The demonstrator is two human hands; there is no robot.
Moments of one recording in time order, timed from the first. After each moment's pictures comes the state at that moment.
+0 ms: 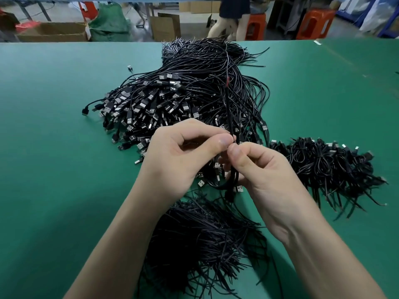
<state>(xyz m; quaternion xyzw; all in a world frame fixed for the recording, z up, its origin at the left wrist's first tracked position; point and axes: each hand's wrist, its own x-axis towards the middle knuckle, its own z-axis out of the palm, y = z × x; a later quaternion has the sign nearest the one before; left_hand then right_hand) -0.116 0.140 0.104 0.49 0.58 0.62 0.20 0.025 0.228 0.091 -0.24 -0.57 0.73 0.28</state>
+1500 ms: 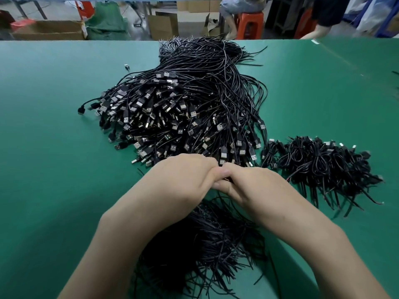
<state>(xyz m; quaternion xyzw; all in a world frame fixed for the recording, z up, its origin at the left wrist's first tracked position) -0.117 0.137 0.096 0.61 0.76 0.16 0.16 0.031 0.244 0.081 -0.22 -0.96 0.17 0.04</state>
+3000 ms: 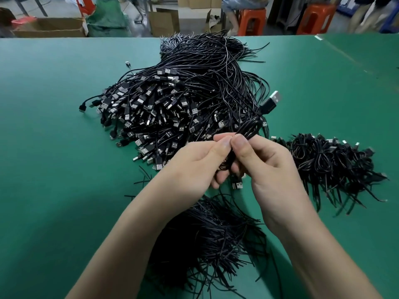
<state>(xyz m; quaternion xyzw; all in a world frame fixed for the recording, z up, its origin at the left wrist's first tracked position) -0.105 0.145 0.096 0.48 0.64 0.48 0.35 0.022 0.230 0.084 -0.18 -0.61 0.69 0.35</state>
